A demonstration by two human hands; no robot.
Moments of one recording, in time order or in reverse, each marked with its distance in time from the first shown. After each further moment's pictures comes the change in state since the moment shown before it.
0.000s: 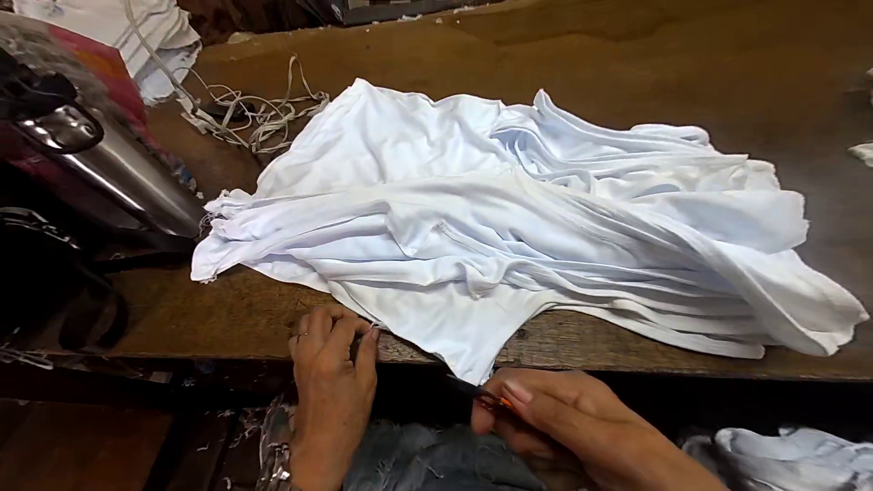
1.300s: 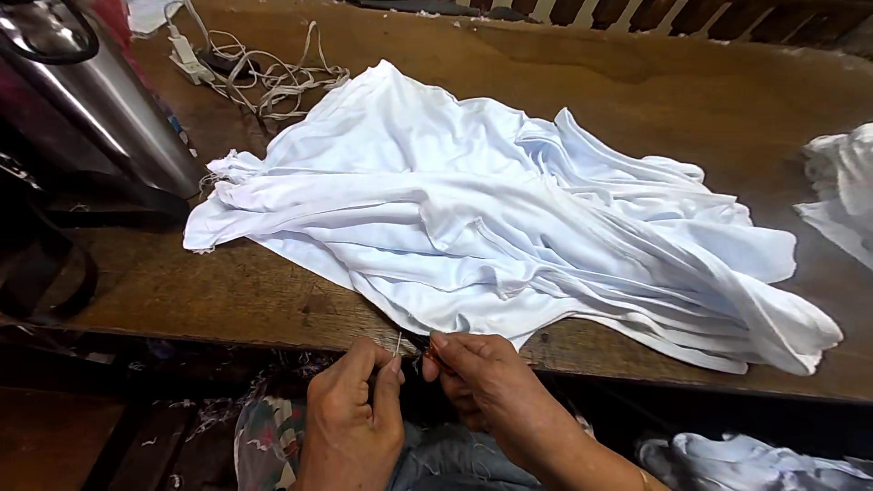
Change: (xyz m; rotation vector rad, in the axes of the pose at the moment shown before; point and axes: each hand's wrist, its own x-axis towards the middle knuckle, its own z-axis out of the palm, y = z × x) left_hand -0.029 0.011 -0.022 -0.519 -0.032 -0.140; right_hand 0.079 0.012 0.059 0.050 0.317 0.299
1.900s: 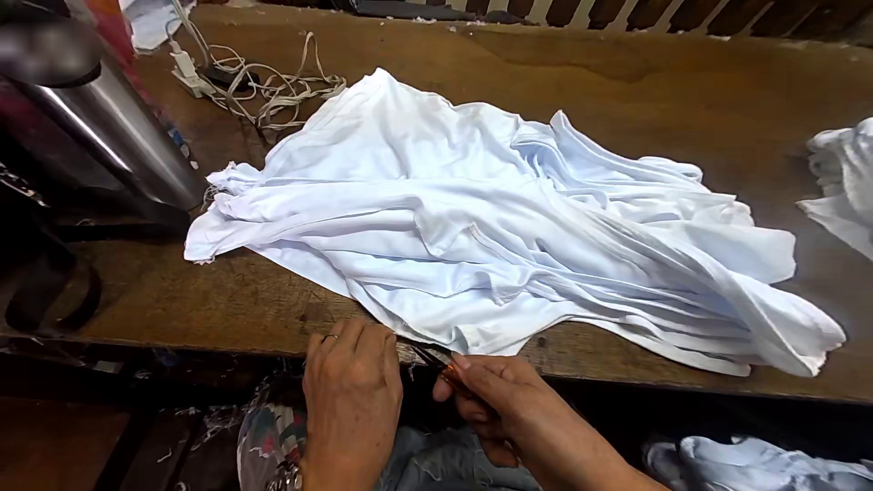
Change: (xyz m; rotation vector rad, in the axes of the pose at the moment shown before) left_hand 0.026 -0.007 0.011 0.624 0.047 0.209; right_hand -0.019 0.001 -0.022 -0.020 -0.077 0.081
